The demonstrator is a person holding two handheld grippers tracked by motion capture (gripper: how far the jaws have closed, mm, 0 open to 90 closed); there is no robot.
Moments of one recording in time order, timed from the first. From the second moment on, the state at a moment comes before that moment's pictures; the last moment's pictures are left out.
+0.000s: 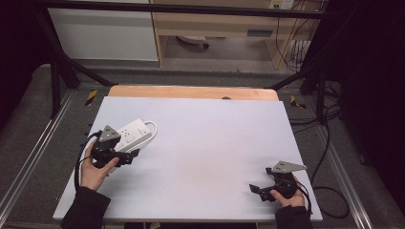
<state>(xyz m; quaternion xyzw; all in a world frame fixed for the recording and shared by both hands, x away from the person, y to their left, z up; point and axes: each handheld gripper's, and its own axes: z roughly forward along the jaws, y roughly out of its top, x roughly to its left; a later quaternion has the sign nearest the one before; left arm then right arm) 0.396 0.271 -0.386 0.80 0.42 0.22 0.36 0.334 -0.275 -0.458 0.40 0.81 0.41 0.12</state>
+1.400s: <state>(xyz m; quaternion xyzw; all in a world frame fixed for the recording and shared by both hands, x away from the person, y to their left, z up) 0.424 0.270 -0.400 0.78 0.47 0.22 0.35 0.334 -0.275 -0.458 0.40 0.81 0.41 0.12</state>
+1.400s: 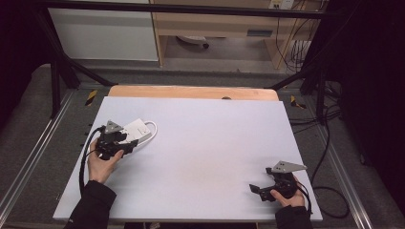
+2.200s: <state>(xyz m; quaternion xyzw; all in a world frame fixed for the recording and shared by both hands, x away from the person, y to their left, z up) 0.436 0.273 -0.410 0.78 0.48 0.24 0.34 0.334 -0.275 -0.458 0.40 0.81 0.41 0.12</state>
